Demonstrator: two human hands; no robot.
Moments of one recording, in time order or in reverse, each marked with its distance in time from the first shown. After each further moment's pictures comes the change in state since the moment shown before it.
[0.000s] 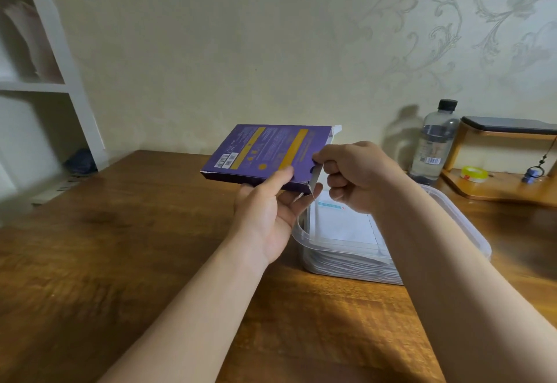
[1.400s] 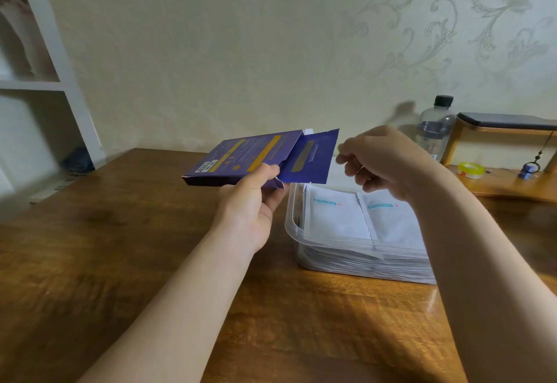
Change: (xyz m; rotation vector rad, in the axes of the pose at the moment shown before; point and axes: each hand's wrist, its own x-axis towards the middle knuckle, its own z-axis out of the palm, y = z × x) left_hand 0.001 0.014 0.002 0.032 0.265 -0.028; right_hand -0.002 -0.011 -0.039 -0.490 0.115 -0.112
